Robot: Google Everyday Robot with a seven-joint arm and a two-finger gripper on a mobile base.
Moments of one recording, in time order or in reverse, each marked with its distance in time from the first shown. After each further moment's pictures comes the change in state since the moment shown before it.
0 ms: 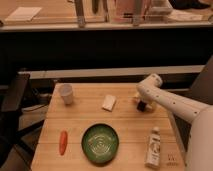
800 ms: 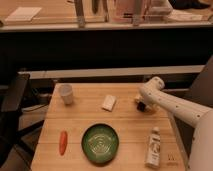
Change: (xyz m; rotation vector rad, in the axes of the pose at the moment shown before) arm -0.004 0.010 0.010 0.016 0.003 0.011
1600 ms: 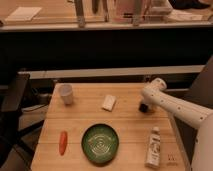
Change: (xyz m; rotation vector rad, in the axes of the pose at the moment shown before) arm 0.001 0.012 -0.004 0.000 0.003 0.034
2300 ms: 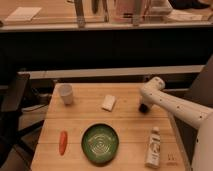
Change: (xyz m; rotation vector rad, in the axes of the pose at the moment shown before) arm -0.008 -0.015 -0.008 0.014 -0.007 -0.008
